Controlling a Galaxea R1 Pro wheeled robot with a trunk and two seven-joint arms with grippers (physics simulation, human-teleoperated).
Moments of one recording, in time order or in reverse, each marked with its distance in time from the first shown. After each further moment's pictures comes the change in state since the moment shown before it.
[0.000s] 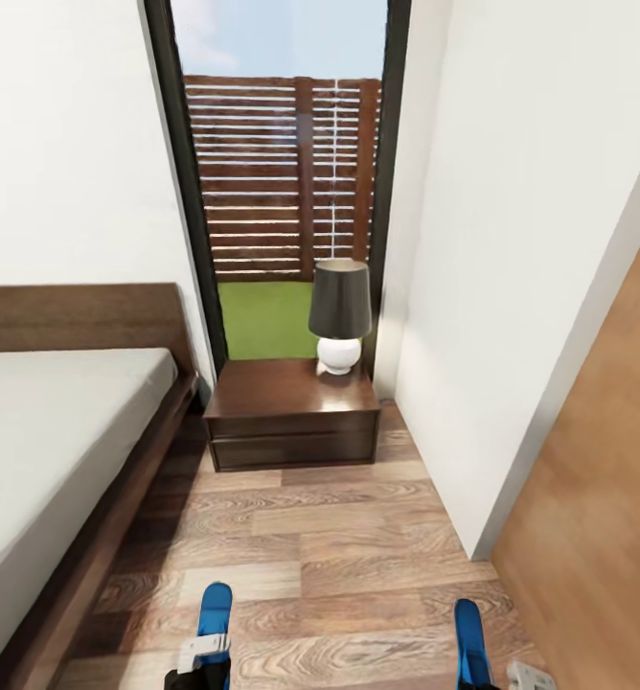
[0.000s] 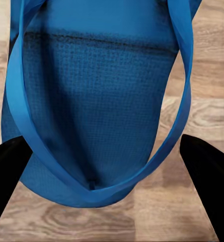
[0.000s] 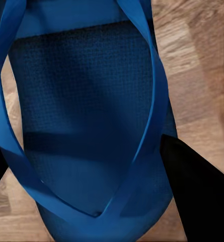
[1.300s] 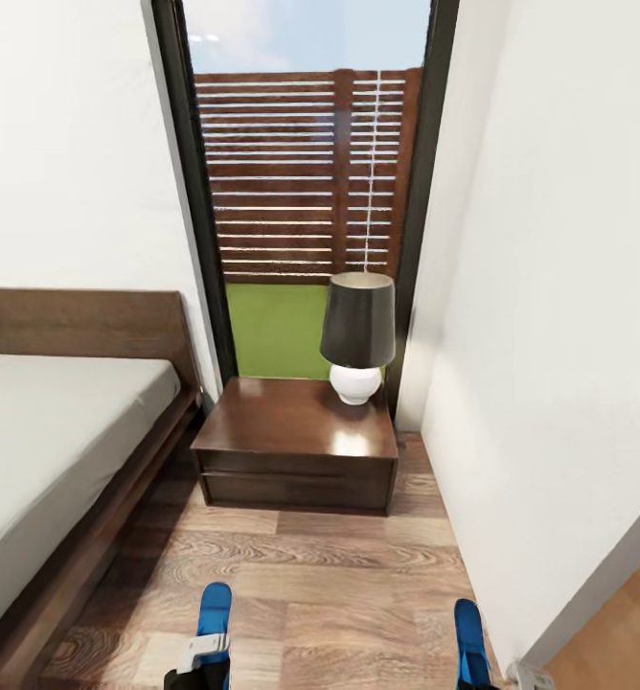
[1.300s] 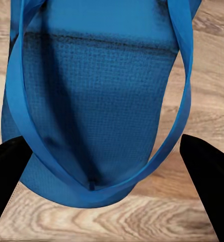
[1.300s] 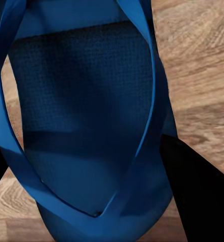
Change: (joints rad) left arm 0.000 0.002 0.000 -0.001 0.000 -0.001 0.000; right arm 0.000 0.001 0.000 0.001 0.000 -0.001 -0.001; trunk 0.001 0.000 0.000
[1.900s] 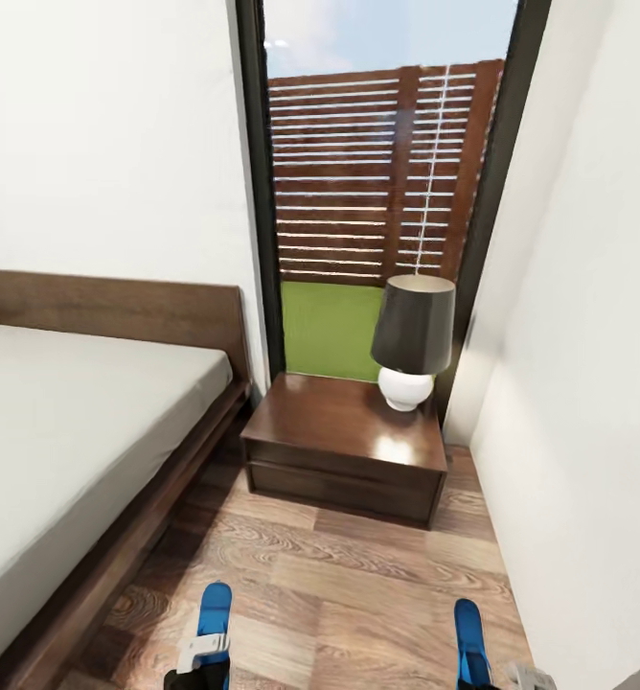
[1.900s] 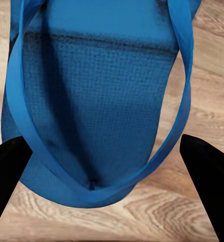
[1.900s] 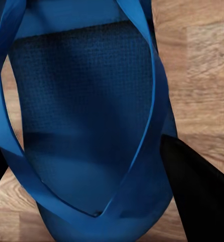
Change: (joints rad) left arm 0.000 0.000 0.000 0.000 0.000 0.000 0.000; right arm 0.000 0.000 0.000 0.000 0.000 0.000 0.000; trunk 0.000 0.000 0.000
